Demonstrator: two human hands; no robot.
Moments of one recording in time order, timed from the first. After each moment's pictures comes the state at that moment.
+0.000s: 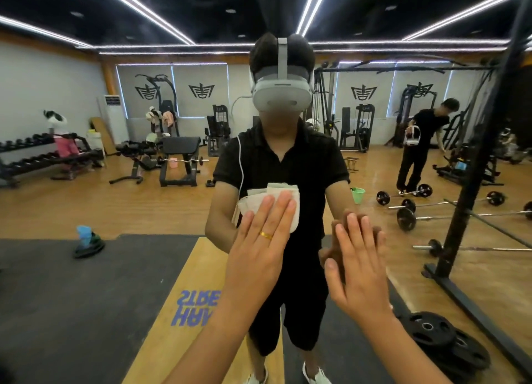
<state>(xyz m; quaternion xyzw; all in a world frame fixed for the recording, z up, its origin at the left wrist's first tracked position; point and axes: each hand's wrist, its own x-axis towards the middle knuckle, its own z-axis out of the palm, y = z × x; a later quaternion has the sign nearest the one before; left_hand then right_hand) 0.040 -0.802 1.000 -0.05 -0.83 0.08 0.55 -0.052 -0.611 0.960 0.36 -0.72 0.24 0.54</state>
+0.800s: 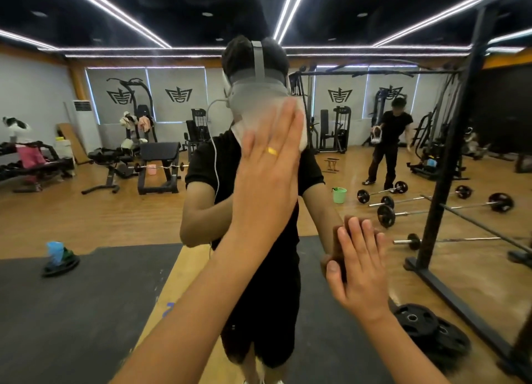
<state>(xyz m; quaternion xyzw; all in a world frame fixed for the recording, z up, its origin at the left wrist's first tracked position) 0.026 -0.799 1.124 -0.09 -0.79 -0.03 0.61 -0.062 -0.625 0.952 0.34 -0.69 0.22 0.60</state>
